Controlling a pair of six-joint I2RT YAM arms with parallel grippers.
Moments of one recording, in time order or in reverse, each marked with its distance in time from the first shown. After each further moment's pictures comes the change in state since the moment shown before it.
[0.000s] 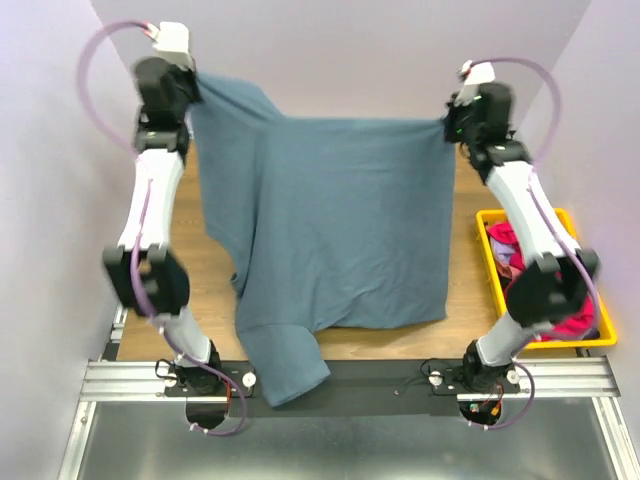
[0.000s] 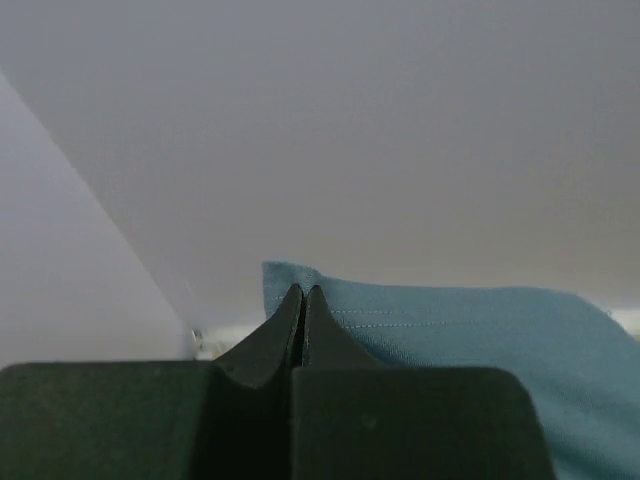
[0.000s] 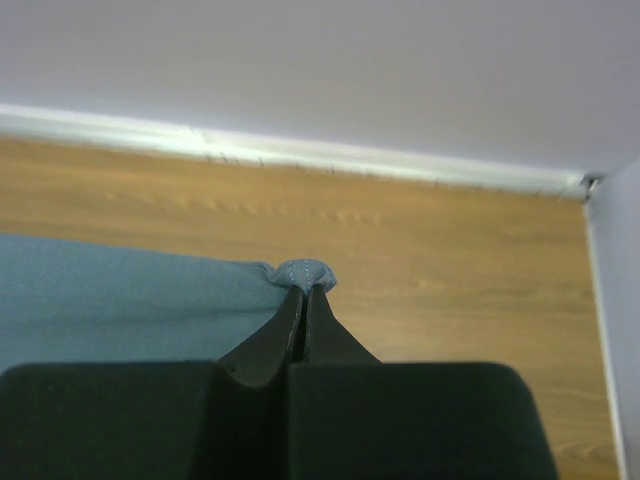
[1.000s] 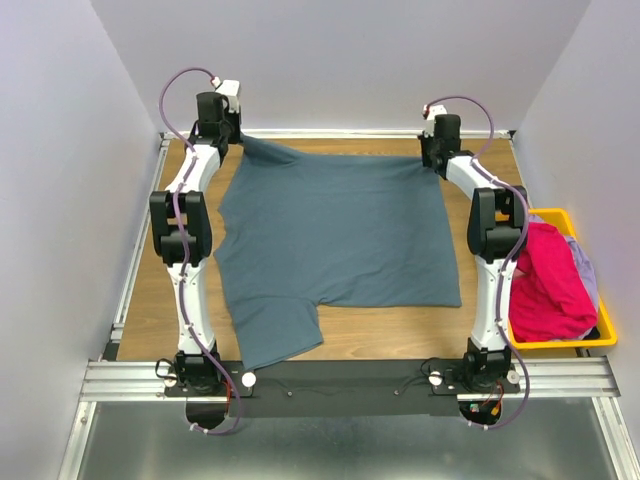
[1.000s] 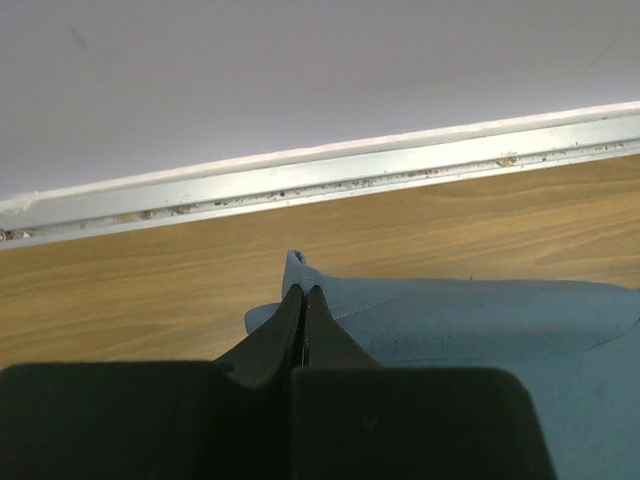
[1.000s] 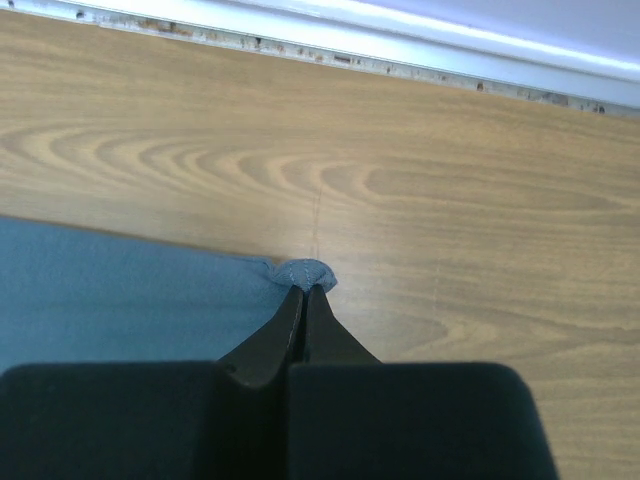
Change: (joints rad) left arm -0.052 0.643 0.199 -0.069 0.080 -0.009; right arm -0.040 0.737 0.219 0.184 0.078 -0.124
